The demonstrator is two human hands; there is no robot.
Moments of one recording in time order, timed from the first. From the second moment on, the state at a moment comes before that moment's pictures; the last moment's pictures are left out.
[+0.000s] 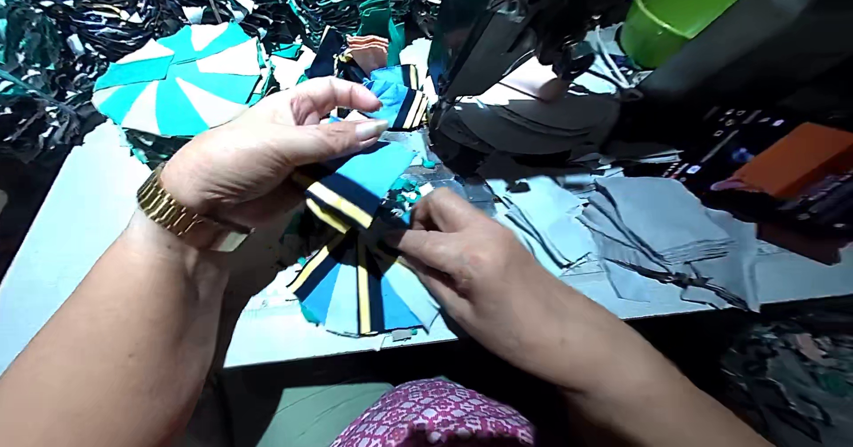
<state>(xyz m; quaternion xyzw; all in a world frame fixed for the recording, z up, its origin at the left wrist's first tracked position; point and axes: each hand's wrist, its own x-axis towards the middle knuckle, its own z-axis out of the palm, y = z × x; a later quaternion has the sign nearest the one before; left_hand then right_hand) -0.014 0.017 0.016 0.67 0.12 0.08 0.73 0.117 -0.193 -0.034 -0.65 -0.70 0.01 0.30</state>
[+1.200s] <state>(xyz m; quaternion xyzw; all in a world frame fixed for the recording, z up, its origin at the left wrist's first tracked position) -0.010 0.022 0.007 0.66 0.13 0.08 0.74 0.162 -0.235 -0.008 -0.71 -0.57 -0.04 0.41</state>
